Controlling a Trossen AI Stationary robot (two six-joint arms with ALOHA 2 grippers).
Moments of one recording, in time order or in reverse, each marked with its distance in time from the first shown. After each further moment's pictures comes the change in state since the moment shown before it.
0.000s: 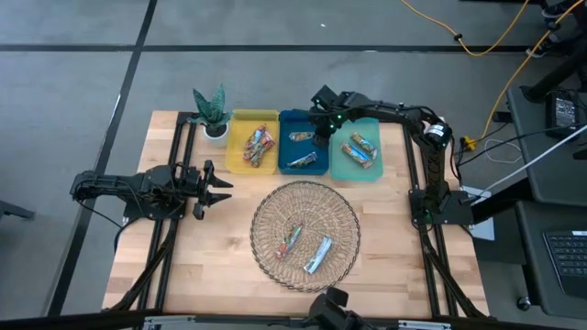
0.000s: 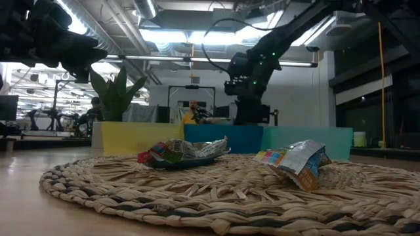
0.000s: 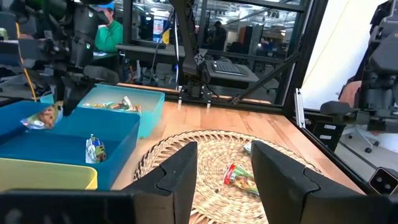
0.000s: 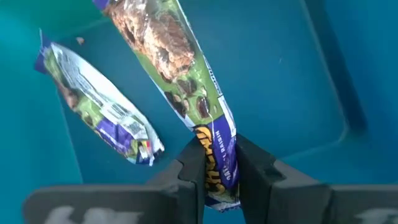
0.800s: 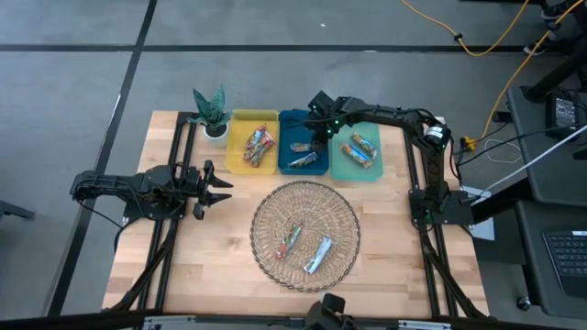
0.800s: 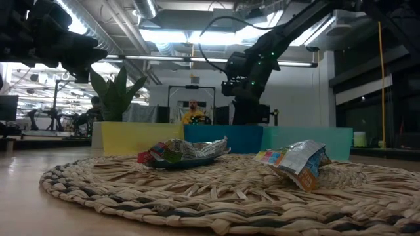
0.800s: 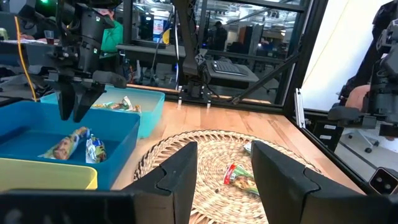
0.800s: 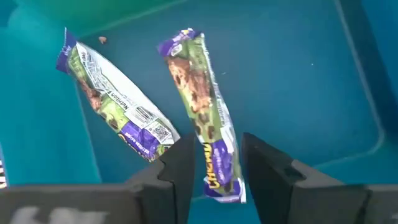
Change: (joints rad) left arm 0.000 0.000 0.000 0.000 0.000 0.000; right arm 0.042 -0.001 -0.028 0.025 0.001 0.025
